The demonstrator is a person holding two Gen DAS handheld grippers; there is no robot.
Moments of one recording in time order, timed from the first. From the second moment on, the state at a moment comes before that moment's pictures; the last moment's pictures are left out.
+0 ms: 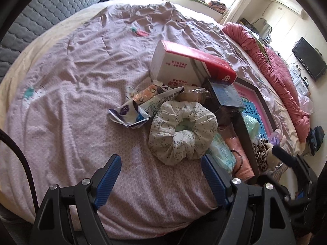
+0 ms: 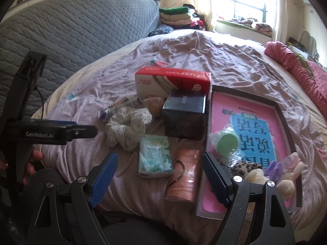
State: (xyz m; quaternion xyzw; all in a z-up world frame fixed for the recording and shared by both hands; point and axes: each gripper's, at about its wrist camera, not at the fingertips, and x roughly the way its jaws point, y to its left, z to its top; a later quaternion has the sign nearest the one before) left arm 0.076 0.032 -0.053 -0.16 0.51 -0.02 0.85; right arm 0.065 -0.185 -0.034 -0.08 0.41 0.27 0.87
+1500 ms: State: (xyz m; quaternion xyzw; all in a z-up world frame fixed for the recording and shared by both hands) left arm 0.102 0.030 -0.079 -0.19 0.49 -0.10 0.84; right arm 0.118 -0.140 -0.099 -0.12 0.48 0.29 0.82
